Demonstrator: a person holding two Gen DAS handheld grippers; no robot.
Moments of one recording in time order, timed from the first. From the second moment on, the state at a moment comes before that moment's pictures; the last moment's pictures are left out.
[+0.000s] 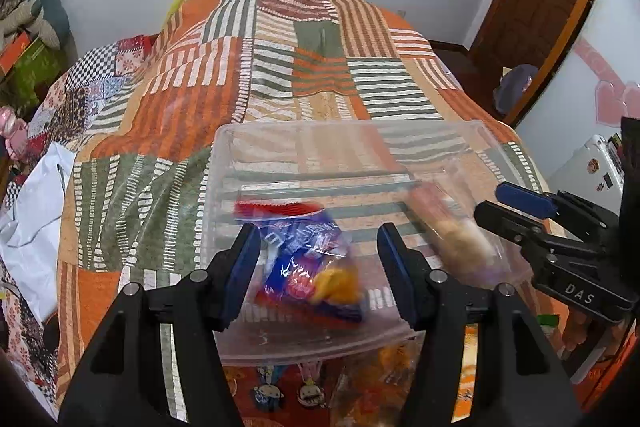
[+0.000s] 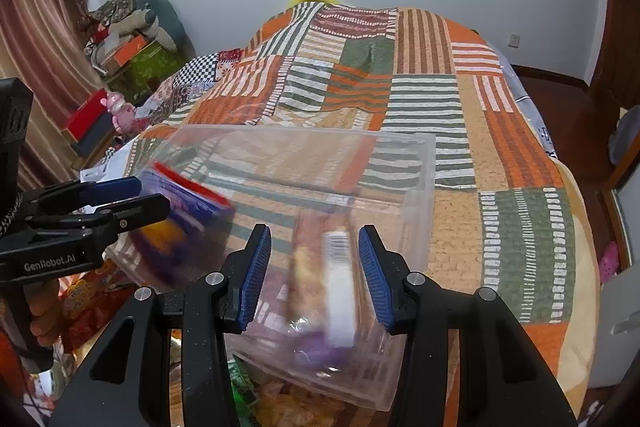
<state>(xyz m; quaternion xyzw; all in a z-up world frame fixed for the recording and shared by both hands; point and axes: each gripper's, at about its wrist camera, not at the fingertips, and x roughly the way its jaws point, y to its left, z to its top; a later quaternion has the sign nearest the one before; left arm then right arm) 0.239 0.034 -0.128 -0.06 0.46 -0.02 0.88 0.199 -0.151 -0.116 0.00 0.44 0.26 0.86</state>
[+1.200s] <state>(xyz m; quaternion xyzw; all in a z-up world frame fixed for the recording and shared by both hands) 0.127 0.059 -0.108 -0.04 0.42 0.02 0.91 0.110 -0.157 -0.079 0.01 0.37 0.27 0.89</state>
